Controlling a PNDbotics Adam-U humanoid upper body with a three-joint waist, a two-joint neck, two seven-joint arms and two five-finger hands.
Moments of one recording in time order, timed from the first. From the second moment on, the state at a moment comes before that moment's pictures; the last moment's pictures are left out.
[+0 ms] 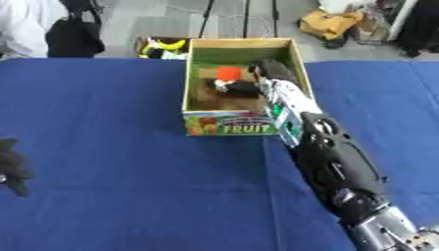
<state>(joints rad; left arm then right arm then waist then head) -0.27 0.14 -0.06 -1.98 -0.29 -0.10 0.23 -1.22 -0.21 0.02 -0.84 1.16 0.42 0.21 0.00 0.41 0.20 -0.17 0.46</state>
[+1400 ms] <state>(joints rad) -0.27 0.14 -0.04 -1.98 -0.30 -0.09 0.25 -0.88 -0.48 0.07 -1.78 0.57 0.29 -0.21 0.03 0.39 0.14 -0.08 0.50</state>
